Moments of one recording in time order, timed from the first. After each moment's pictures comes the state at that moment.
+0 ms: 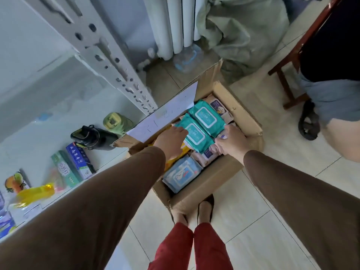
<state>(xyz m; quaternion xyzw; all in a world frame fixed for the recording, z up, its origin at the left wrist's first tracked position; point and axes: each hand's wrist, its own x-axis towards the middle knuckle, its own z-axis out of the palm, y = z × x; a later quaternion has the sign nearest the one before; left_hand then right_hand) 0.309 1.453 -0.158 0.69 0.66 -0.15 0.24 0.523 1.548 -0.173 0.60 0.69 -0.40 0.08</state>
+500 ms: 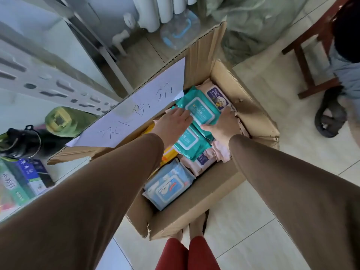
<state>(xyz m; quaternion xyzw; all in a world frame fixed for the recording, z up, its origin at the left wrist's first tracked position) 0.317 1.535 -0.313 0.80 0.57 -0.19 0.07 0.493 1.618 -0.315 0.65 0.65 -0.38 0.09</state>
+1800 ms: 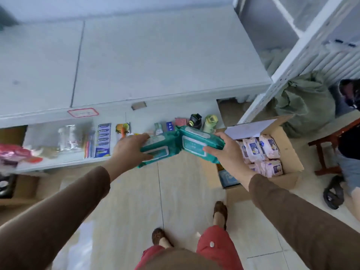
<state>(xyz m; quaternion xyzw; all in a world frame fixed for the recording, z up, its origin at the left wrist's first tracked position) 0.120 0.957 0.126 0.38 0.91 0.06 0.17 0.337 1.207 0.101 0.34 0.78 -0.51 -0.10</state>
